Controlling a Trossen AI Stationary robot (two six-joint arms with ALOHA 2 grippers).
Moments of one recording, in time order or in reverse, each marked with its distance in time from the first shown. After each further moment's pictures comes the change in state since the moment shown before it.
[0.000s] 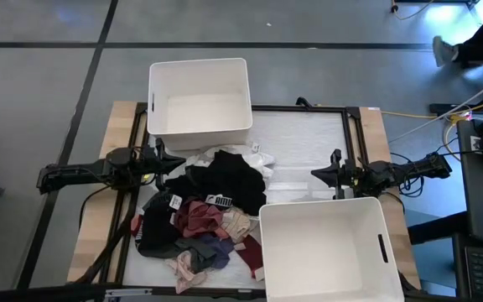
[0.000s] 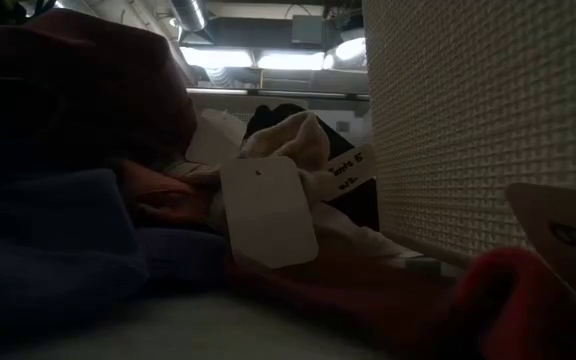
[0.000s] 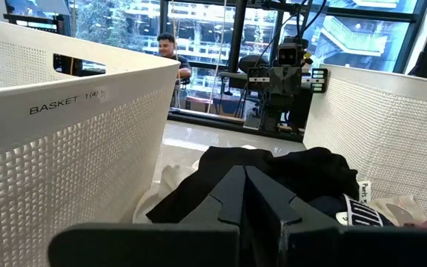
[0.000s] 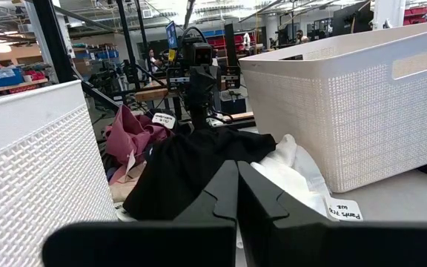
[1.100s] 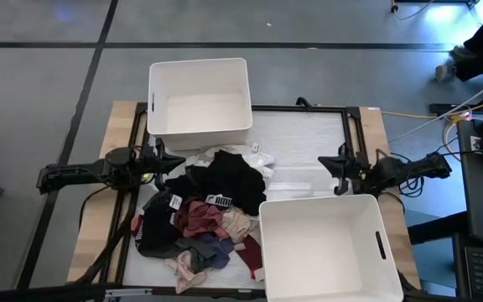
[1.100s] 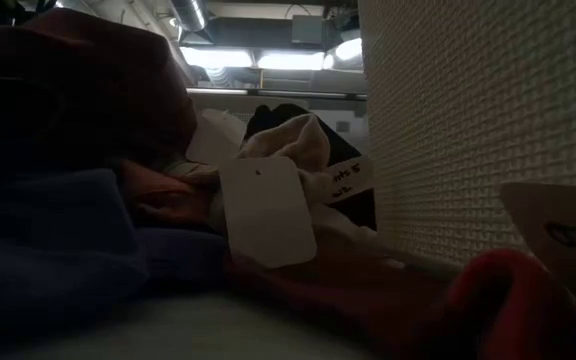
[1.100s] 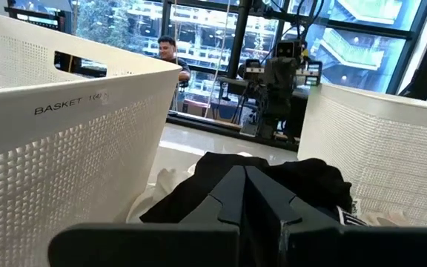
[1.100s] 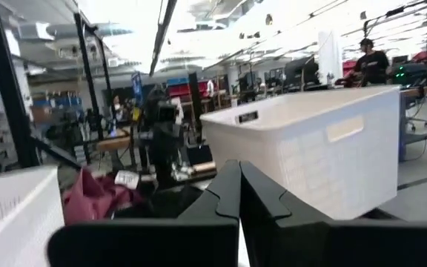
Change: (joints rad) left arm 0.000 0.000 0.000 0.020 -0.001 -0.052; right arm 0.000 0.000 0.050 0.158 0.178 -0.105
